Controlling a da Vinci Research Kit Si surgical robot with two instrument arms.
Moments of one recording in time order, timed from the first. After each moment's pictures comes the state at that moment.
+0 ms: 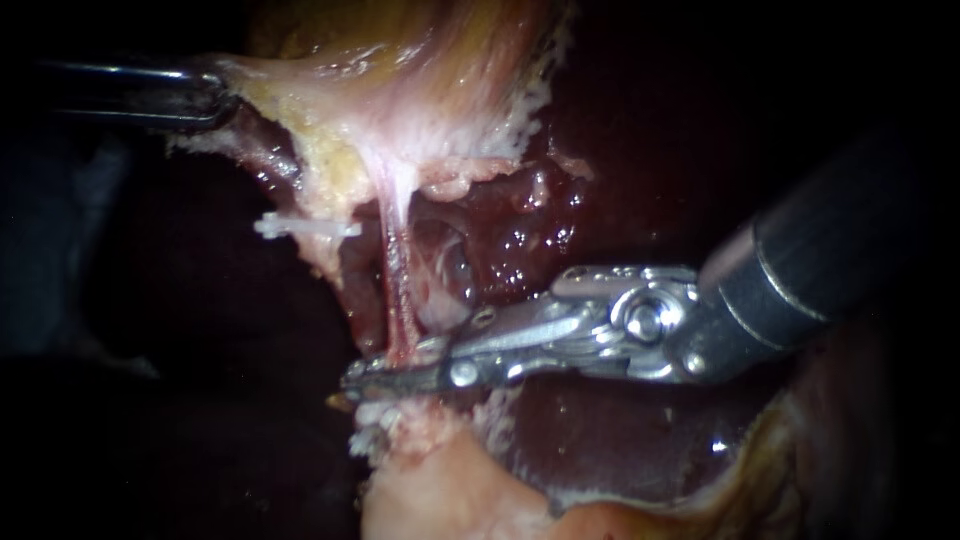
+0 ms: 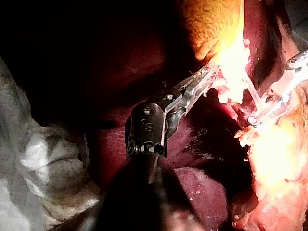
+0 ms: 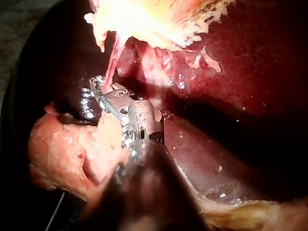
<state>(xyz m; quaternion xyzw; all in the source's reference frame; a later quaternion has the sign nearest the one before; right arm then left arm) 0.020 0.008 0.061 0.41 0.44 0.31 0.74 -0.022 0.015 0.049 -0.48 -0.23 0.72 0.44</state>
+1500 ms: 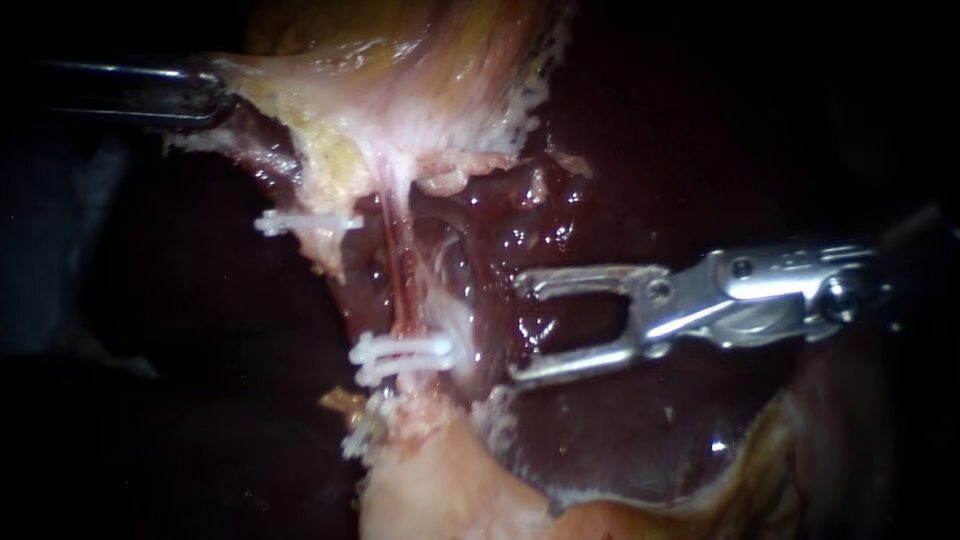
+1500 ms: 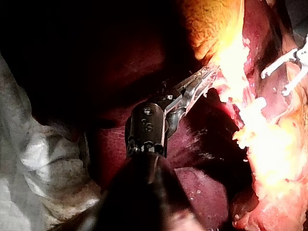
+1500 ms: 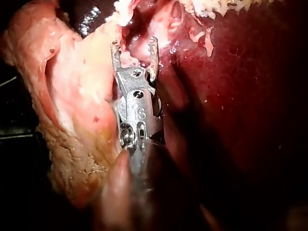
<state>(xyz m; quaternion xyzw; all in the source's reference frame) 0.006 0.010 0.061 0.22 0.56 0.13 0.79 -0.022 0.015 0.049 -0.48 -0.23 0.72 0.44</state>
